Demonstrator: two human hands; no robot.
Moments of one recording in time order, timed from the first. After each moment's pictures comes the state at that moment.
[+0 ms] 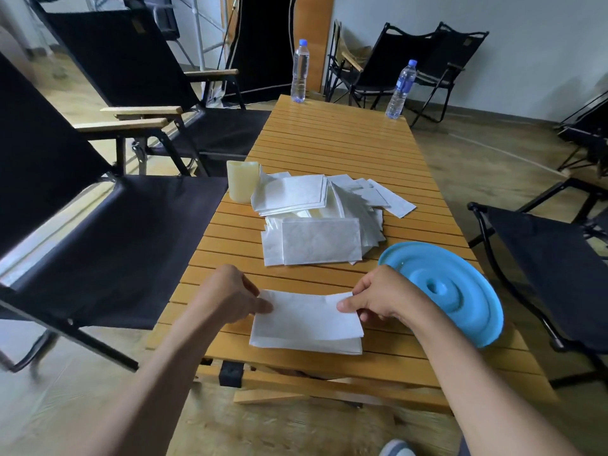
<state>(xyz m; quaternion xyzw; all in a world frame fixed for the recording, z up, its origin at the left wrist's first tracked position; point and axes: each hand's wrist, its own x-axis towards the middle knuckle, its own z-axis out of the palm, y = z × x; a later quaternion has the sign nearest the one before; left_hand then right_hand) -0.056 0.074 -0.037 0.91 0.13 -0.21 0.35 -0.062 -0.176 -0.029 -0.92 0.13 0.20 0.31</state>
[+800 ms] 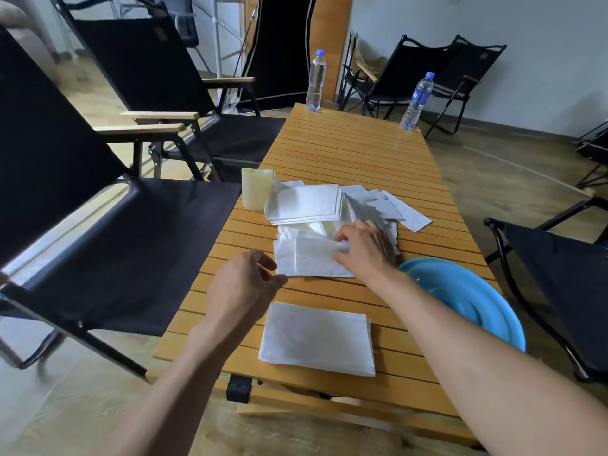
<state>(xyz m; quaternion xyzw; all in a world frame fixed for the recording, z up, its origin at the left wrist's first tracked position) -0.041 0.066 -0.051 0.93 0.06 0.05 0.35 0.030 -0.148 -0.042 -0.99 -0.06 -0.09 0.11</state>
